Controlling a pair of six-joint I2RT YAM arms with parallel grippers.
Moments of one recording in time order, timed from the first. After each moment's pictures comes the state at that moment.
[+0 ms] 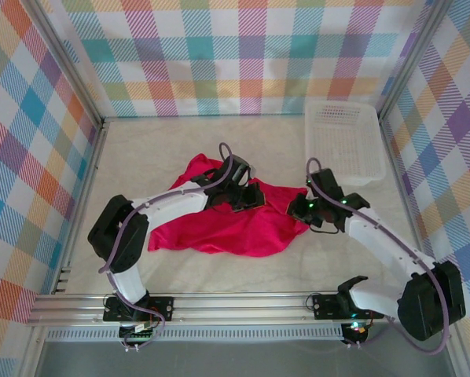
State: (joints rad) left arm -0.76 1.76 1.24 -0.32 0.38 -0.89; right arm 0.47 1.18 0.81 -0.64 -0.22 0.80
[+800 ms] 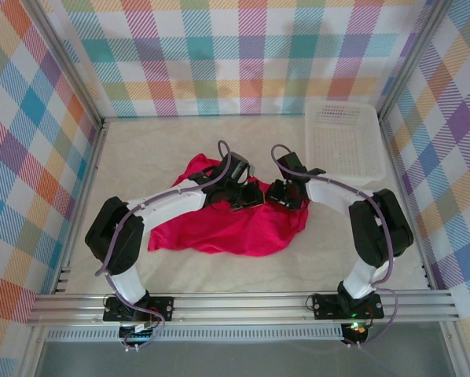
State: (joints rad) left arm -0.76 1.73 1.27 -0.37 0.37 -0.89; right arm 0.47 1.71 1.05 -0.50 -0.09 0.82
